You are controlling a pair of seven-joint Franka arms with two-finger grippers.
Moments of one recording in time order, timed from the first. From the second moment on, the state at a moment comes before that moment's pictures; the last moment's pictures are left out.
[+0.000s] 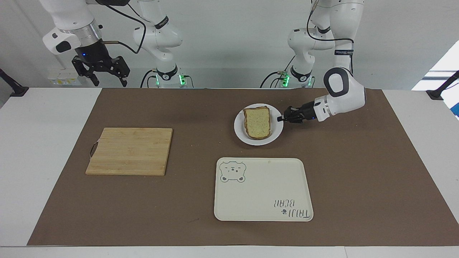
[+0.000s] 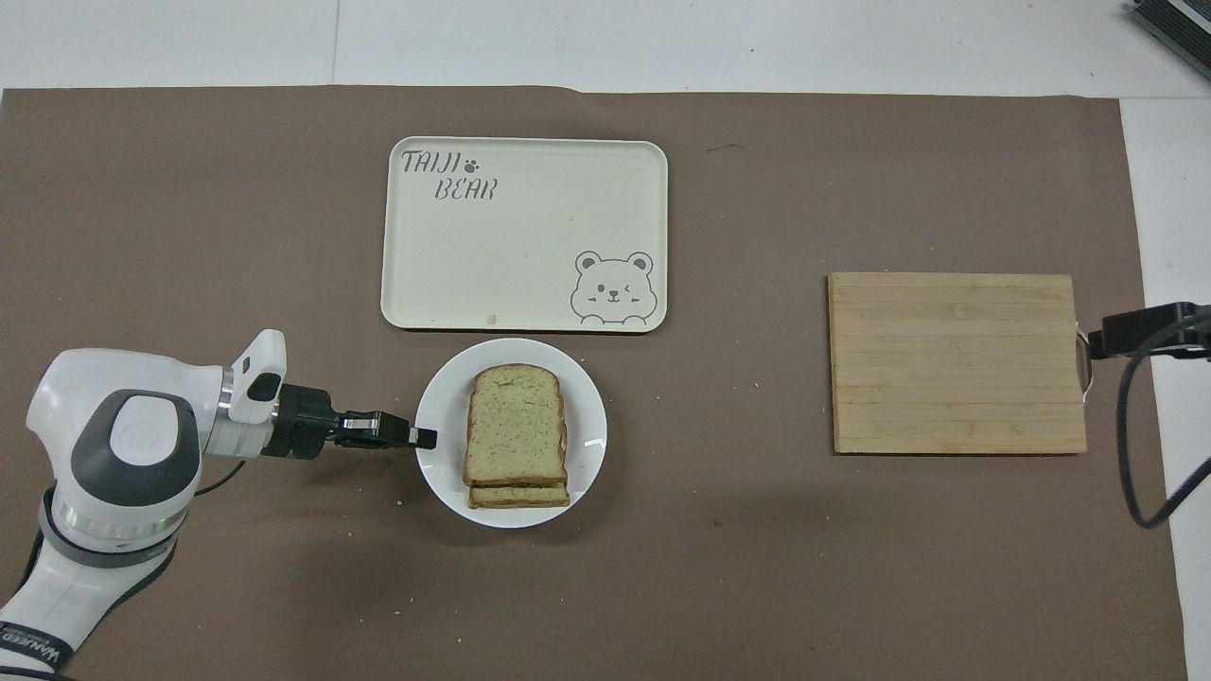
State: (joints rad) left arm -0.06 0.05 -0.04 -2.32 -1.04 1.94 0.58; right arm 0.04 -0.10 -0.09 -1.61 -0.01 1.52 -0.01
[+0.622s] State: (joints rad) left arm 0.01 0.27 -0.04 -1.93 -1.04 1.84 0.57; right arm 0.04 -0.10 -0.09 -1.62 -0.01 1.53 -0.01
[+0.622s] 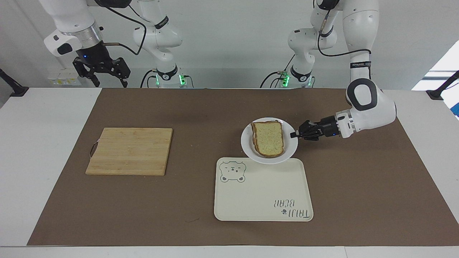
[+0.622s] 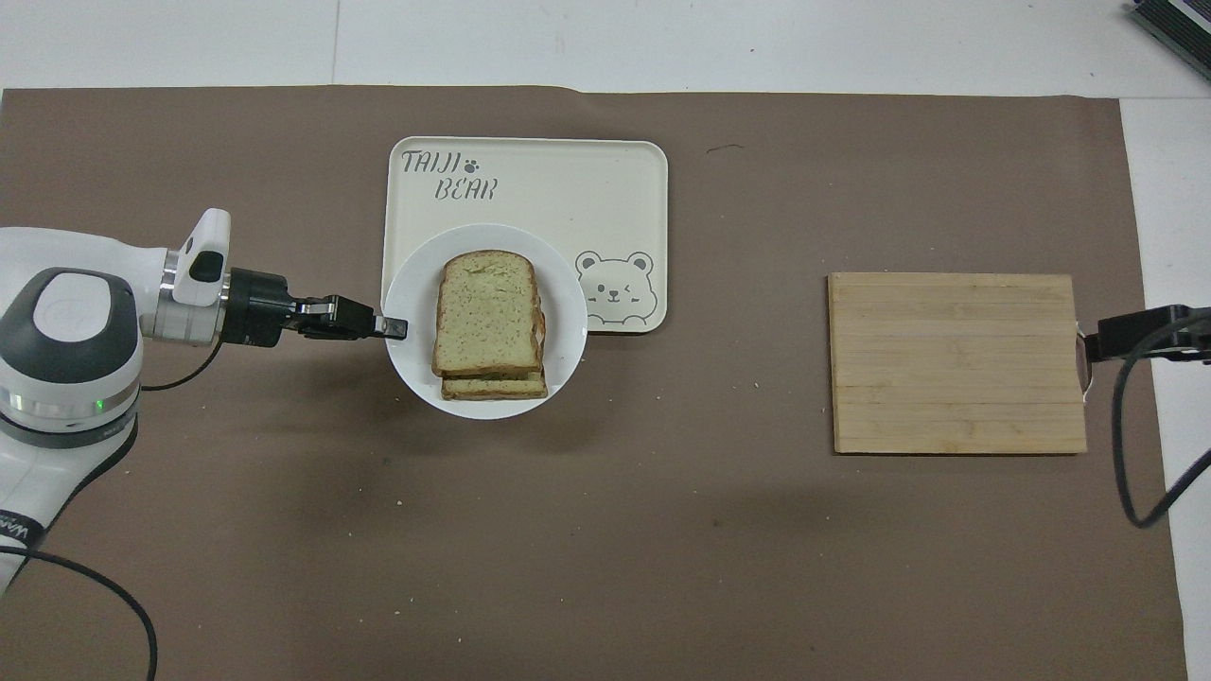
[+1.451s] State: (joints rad) left arm -0.02 0.61 -0.06 -1.56 -1.04 1.96 0.49; right arm 0.05 -0.10 -0.09 -1.62 -0.01 1.54 -0.01
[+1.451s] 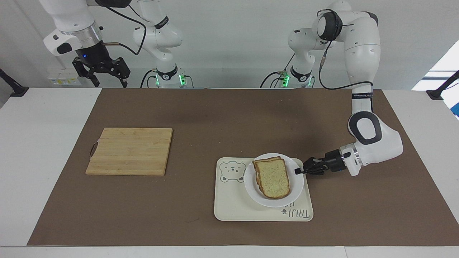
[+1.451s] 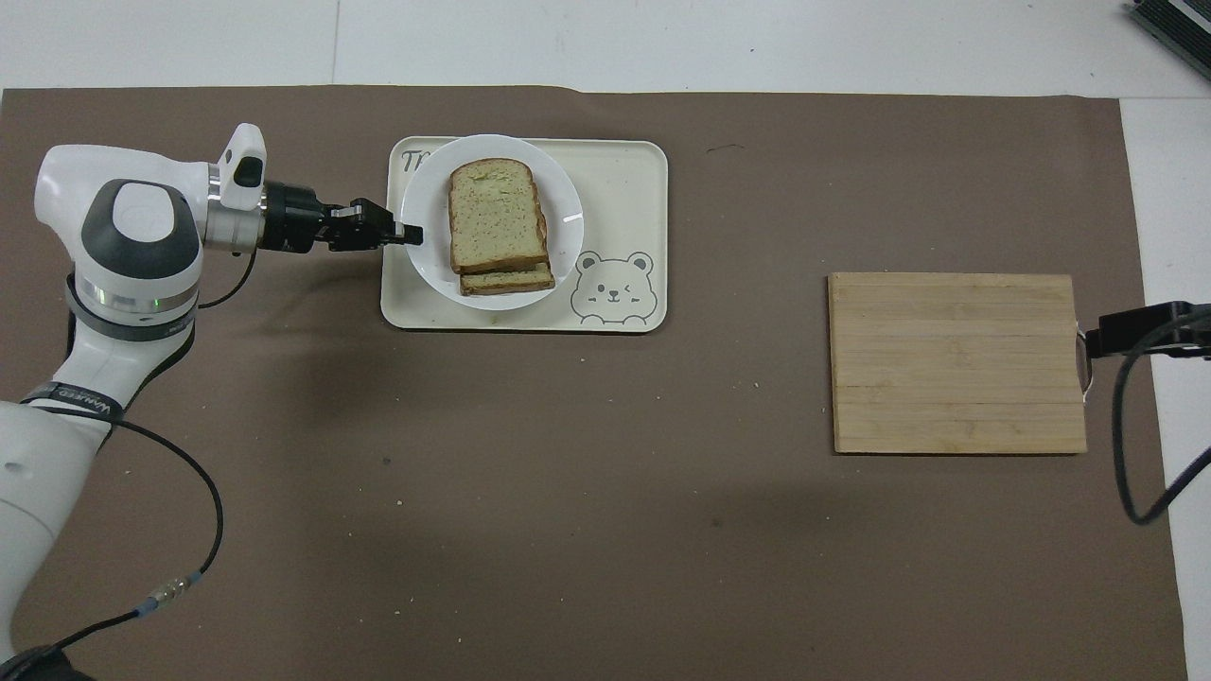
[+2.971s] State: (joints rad) left arm -0.06 0.48 -0.02 -1.50 -0.45 2.05 0.08; right arm 0.05 -0.09 -0.08 -1.60 -0.01 1.55 -0.01
